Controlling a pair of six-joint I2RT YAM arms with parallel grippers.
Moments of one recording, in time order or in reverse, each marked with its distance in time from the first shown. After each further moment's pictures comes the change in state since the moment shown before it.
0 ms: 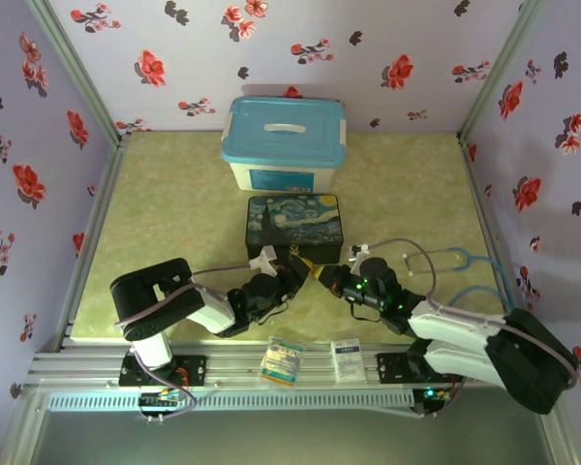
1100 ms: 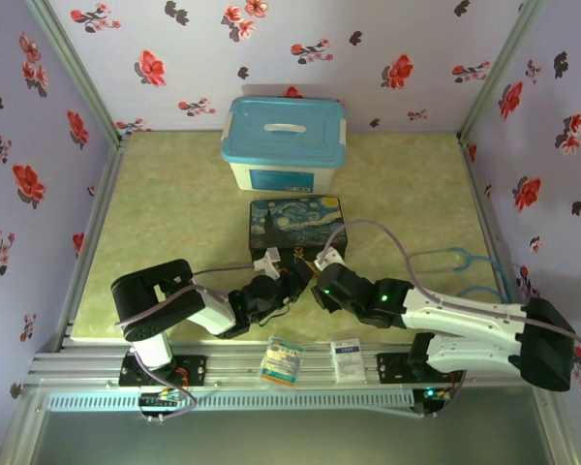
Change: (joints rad) left arm -0.015 0.002 0.000 0.016 0.041 -0.005; right arm 0.344 0.070 0.403 -0.823 0.538 -0.793
